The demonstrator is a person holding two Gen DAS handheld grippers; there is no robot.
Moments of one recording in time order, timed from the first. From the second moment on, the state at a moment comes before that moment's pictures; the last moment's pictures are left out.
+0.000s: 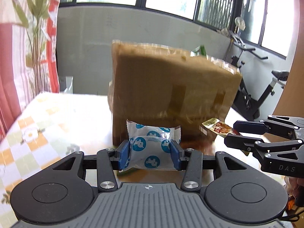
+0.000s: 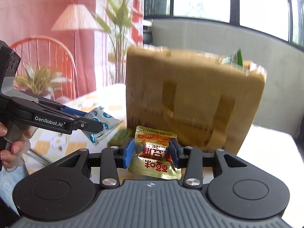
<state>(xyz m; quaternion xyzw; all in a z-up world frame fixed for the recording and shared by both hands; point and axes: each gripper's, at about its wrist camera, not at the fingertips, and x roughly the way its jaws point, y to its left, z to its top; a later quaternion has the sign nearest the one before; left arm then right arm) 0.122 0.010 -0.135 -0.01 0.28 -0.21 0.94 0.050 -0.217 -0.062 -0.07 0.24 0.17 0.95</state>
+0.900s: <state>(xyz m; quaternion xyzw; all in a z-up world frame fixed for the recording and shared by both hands) 0.293 -0.086 -0.045 0.01 0.23 -0.20 0.95 0.224 -0.292 0.000 -0.04 0.24 0.09 0.97</state>
